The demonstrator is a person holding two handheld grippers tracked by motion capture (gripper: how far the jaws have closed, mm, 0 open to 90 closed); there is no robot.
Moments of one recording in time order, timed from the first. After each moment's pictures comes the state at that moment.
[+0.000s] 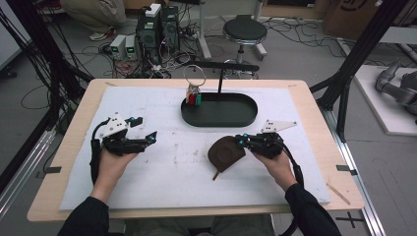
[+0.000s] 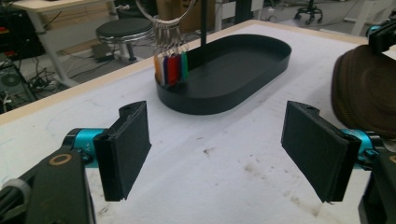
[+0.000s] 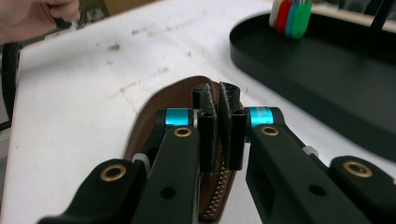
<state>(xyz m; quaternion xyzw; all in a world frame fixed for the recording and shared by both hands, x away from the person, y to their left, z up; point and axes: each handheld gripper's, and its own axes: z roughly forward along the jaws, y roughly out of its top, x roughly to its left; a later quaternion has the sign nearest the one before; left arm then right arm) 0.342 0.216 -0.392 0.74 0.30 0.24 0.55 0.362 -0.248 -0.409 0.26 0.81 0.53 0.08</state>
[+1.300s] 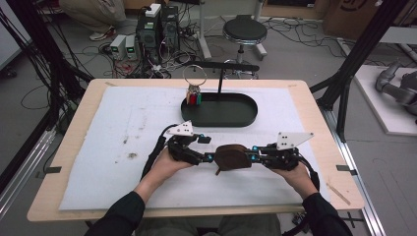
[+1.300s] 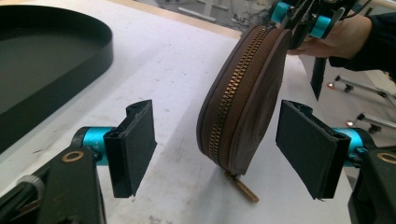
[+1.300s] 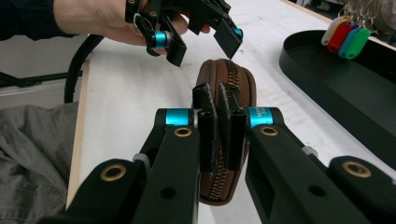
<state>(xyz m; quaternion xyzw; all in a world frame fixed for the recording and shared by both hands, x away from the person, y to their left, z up) 0.368 0.064 -0.424 0.80 0.16 -0.01 0.57 0.323 -0.279 -0.396 0.13 0.83 0.53 0.08</state>
